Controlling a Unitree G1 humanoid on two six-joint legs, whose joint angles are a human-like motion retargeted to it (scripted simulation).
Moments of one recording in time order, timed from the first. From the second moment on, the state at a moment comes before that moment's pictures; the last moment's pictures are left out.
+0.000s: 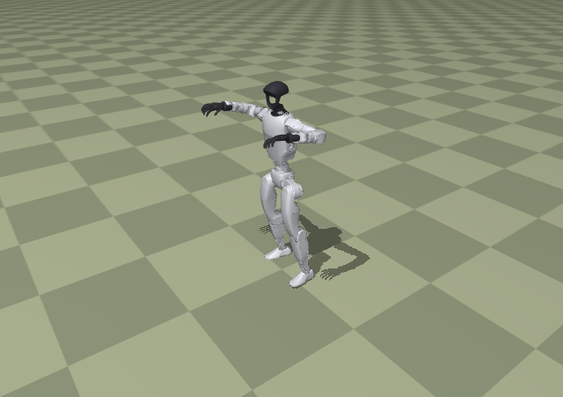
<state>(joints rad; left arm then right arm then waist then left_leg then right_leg) 0.41 1.48 0.64 -0.18 0.36 -0.14 0.03 0.63 -1.33 -0.95 -0.28 -0.26 -0.10 0.12 0.11 -0.07 0.03 0.01 0.05 0.14 0.10 -0.20 -0.10 0.06 -0.20 -0.22 0.12 -0.14 0.18</state>
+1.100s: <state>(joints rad) 0.61 1.49 0.87 -0.18 0.35 -0.16 0.03 0.60 -1.33 -0.95 -0.25 -0.23 -0.12 0.09 0.12 -0.08 0.07 0.04 0.05 0.14 0.10 -0.20 -0.10 0.08 -0.20 -0.21 0.11 -0.14 0.18</state>
